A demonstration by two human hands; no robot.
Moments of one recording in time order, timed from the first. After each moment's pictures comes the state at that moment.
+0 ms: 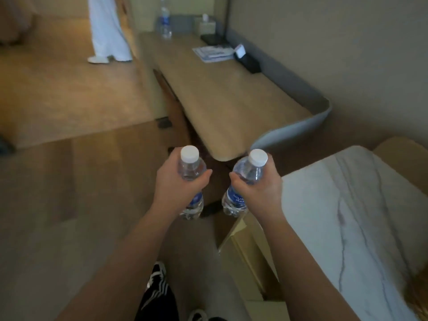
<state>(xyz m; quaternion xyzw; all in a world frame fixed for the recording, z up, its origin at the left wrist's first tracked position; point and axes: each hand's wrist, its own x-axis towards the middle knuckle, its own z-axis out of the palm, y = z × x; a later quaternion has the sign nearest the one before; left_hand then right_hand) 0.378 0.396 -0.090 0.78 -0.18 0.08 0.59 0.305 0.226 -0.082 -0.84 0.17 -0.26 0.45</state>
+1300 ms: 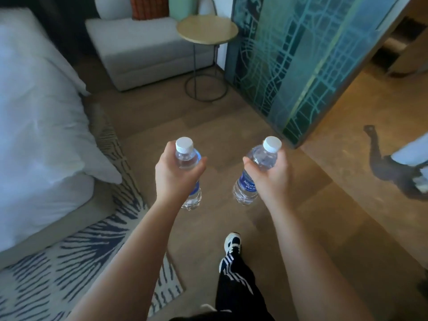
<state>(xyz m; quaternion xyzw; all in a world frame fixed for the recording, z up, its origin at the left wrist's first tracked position) 0.455 1.079 -0.127 0.64 0.53 0.42 0.37 0.634 0.995 -0.122 -0.75 -0.35 0.11 0.55</state>
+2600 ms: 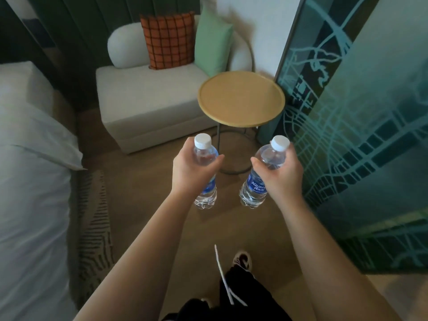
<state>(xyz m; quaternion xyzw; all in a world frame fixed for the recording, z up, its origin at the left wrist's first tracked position) 0.758 1.872 -0.110 0.65 0.51 0.44 0.36 0.941 1.801 -0.111 -0.69 -0.44 0.14 0.55</state>
